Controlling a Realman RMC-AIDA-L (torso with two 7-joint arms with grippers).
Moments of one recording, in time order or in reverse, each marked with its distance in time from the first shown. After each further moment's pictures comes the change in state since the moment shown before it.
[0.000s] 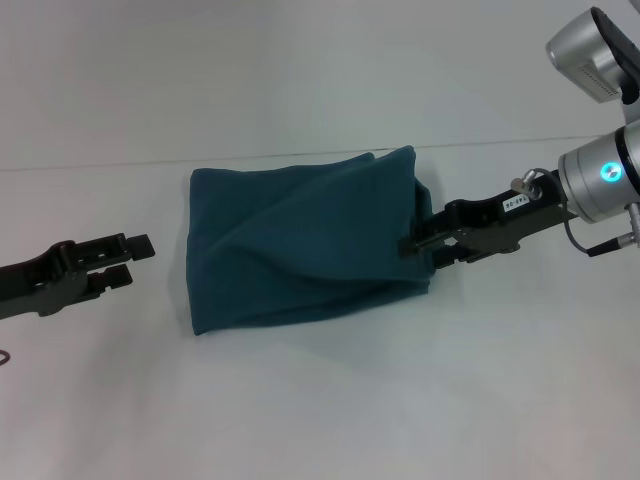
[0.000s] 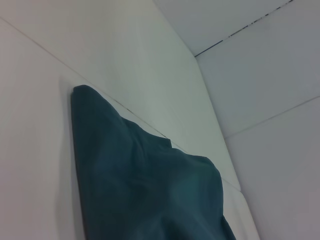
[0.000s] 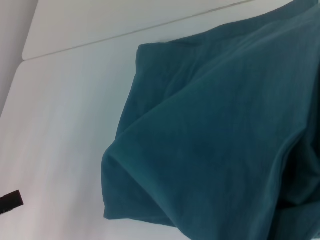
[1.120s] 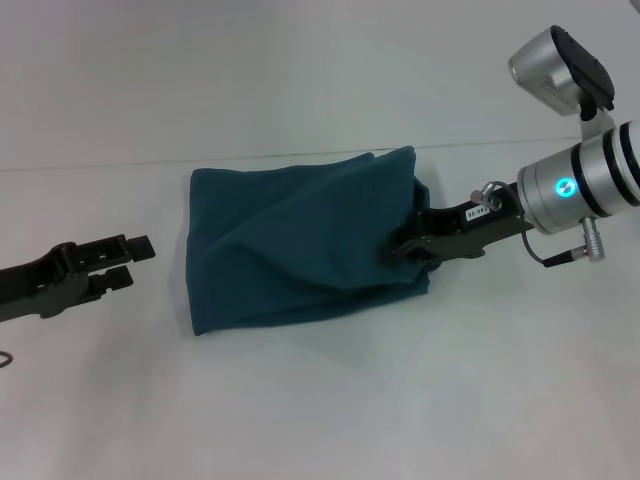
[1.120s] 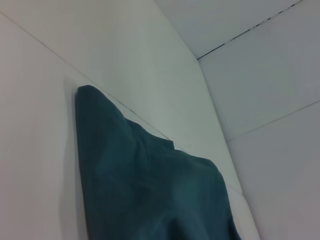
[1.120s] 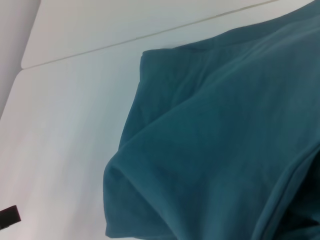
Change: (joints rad) left arm 0.003 -0.001 0.001 -0.013 -0.005 -0.014 0.003; right arm 0.019 0.050 -0.015 0.049 0.014 0.119 -0.019
